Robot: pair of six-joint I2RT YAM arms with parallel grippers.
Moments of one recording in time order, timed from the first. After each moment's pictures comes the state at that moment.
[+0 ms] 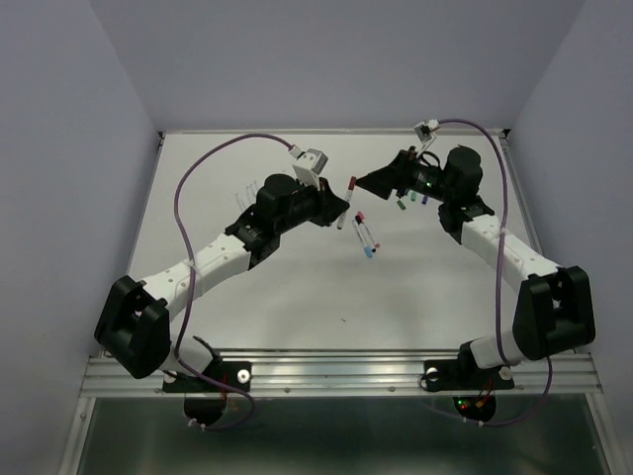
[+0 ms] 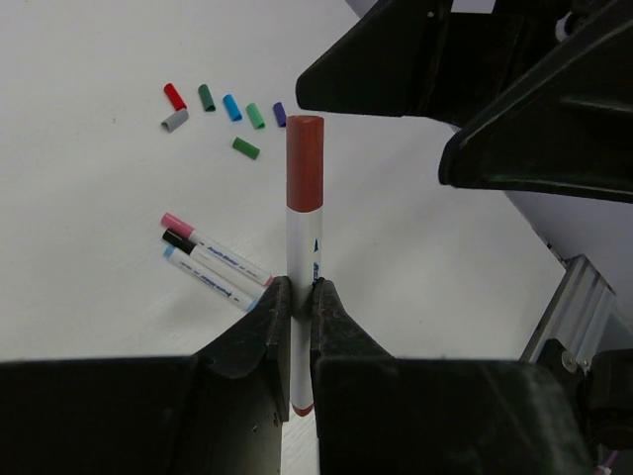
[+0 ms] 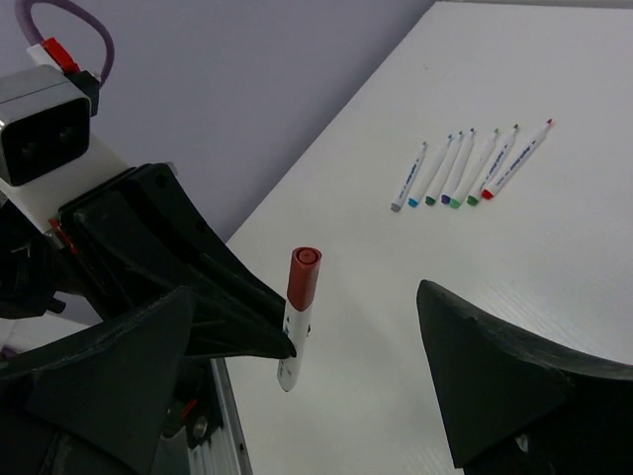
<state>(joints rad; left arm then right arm) -0.69 1.38 0.99 0.19 0.20 -0.42 0.25 1.43 1.00 0.46 -0.82 0.67</state>
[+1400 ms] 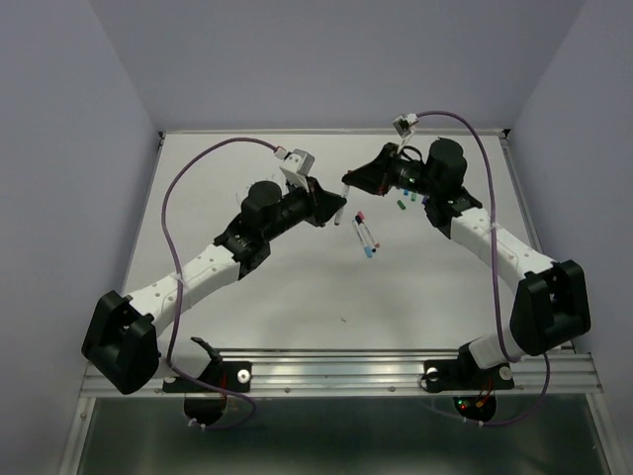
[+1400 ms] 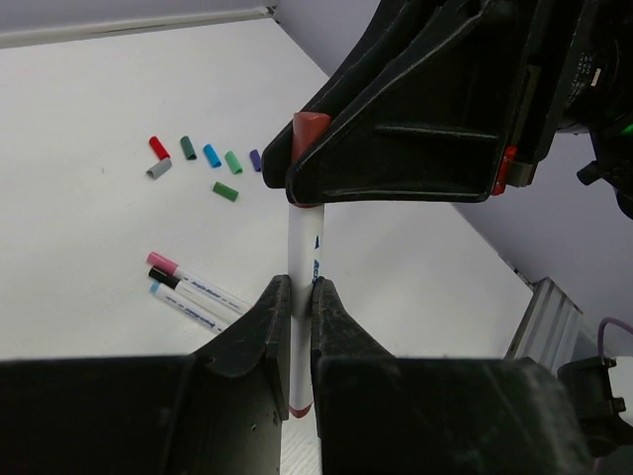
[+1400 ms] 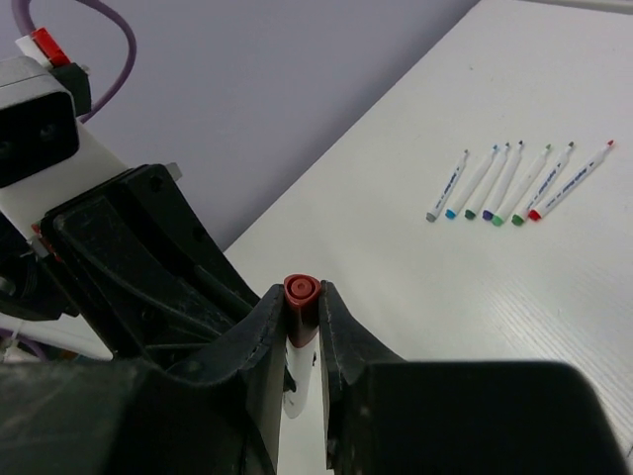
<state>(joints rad) -0.68 1.29 0.92 0.31 0.24 -0.45 0.34 1.47 1.09 0.45 -0.78 0.65</state>
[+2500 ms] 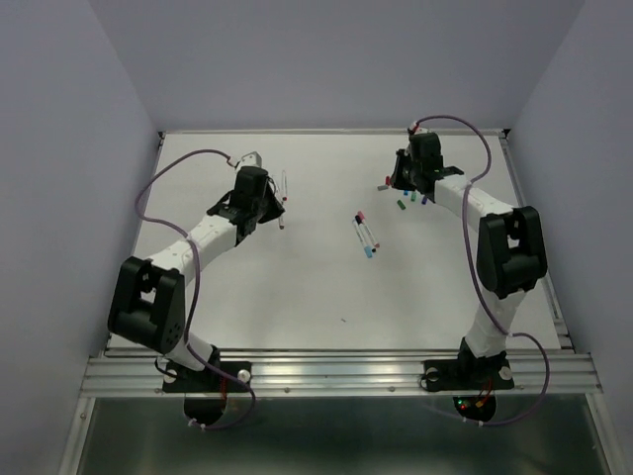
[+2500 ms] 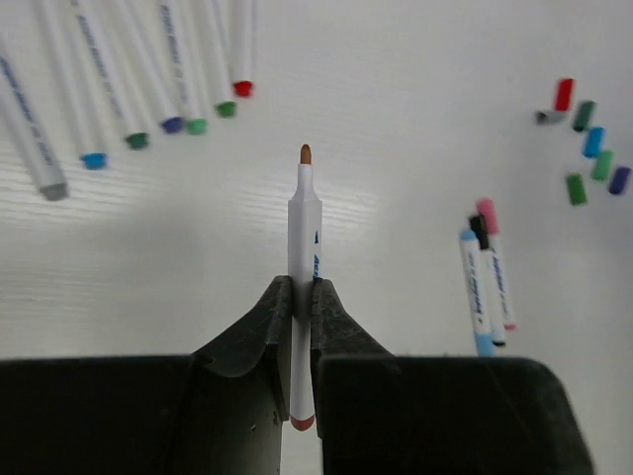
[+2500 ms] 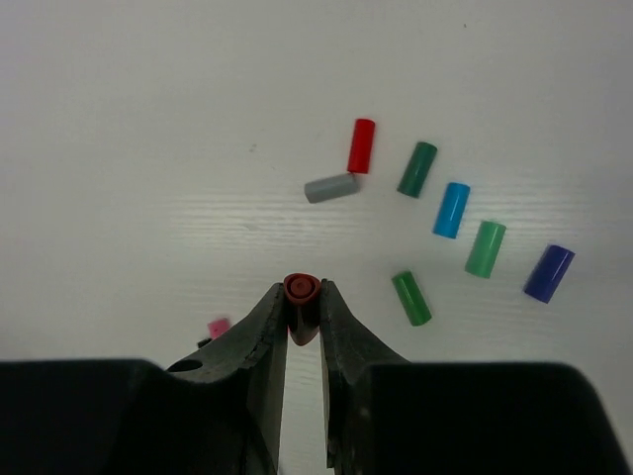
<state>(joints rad) -0.43 1.46 0.96 -0.10 -0.07 -0.63 0.24 1.85 1.40 -0.16 0.02 0.33</state>
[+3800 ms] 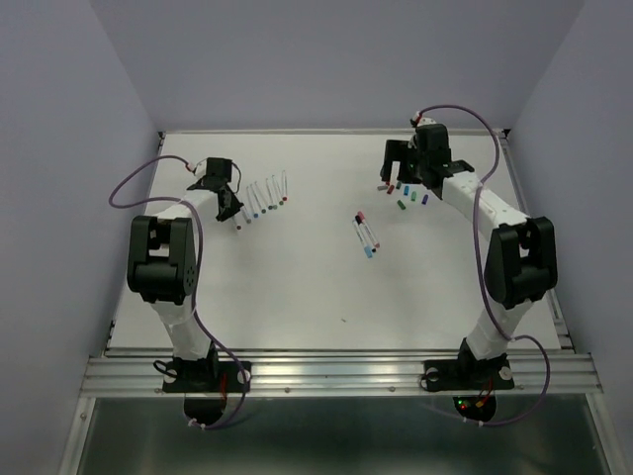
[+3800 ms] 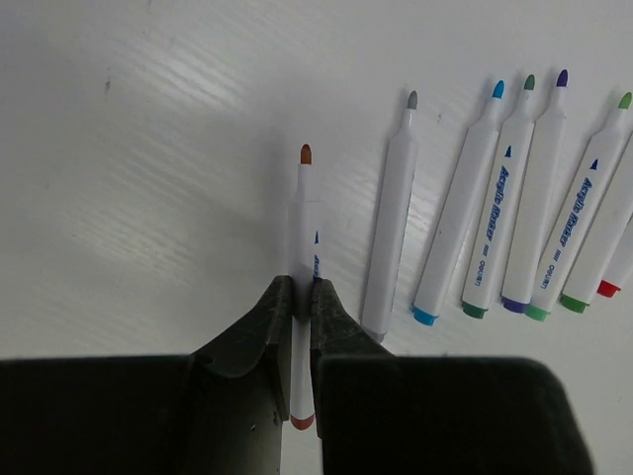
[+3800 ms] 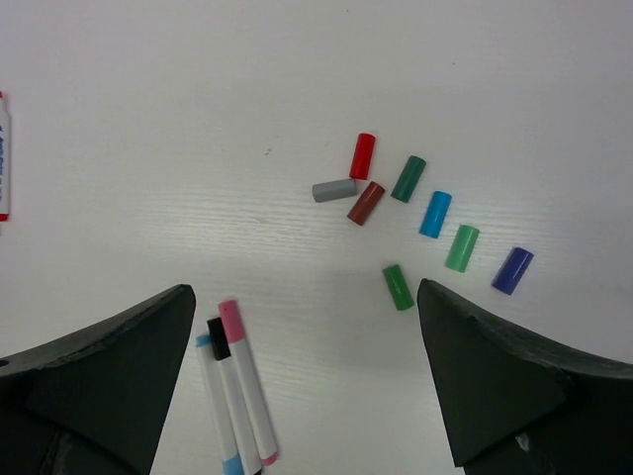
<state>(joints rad) -0.09 1.80 1.18 -0.31 -0.24 -0.62 0.24 1.86 1.46 -0.28 0.03 0.25</state>
